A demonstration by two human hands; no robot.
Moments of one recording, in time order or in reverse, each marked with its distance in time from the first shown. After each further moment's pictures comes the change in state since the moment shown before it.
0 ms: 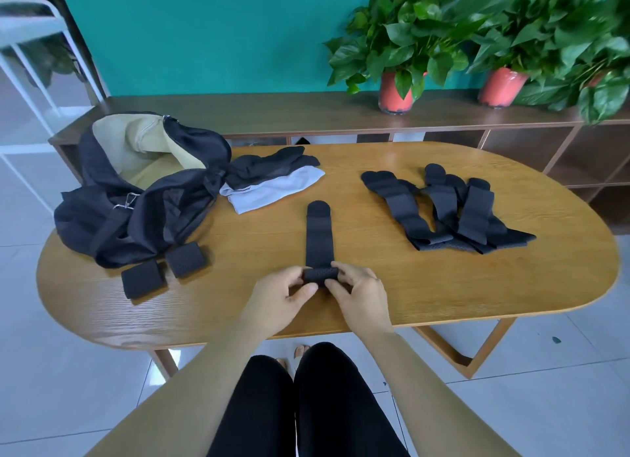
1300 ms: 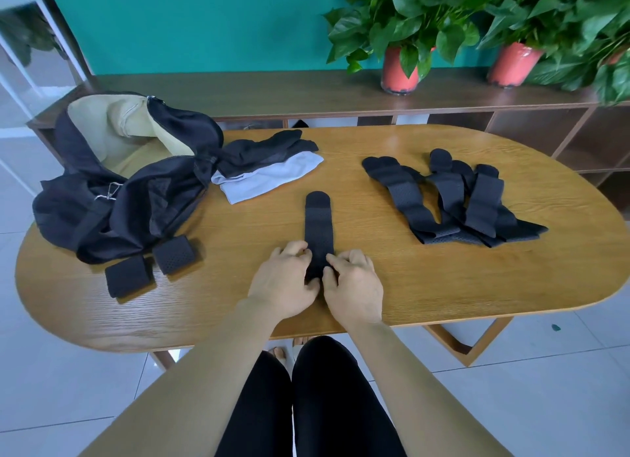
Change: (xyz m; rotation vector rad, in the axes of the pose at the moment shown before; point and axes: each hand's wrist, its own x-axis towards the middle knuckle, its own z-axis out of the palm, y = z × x) left_hand 0.037 0.013 0.008 0.533 -0.016 0.035; right_hand 0.018 0.002 0.022 -0.294 0.113 -0.045
